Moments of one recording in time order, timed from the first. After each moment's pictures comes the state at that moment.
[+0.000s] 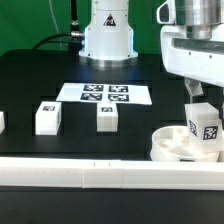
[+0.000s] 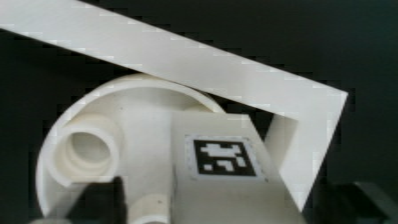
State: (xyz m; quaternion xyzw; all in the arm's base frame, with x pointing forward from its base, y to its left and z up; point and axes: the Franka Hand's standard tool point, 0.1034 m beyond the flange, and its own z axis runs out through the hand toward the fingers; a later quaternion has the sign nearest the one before) arm 0.621 0.113 0.083 -0.81 0.58 -0.01 0.09
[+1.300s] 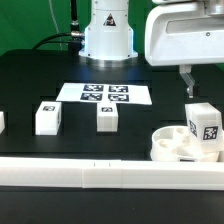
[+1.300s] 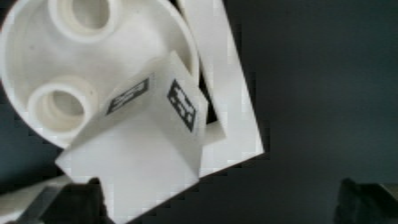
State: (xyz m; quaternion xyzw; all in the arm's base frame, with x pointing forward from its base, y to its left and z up) arm 0.638 0.121 0.112 -0.99 0.09 -0.03 0.07
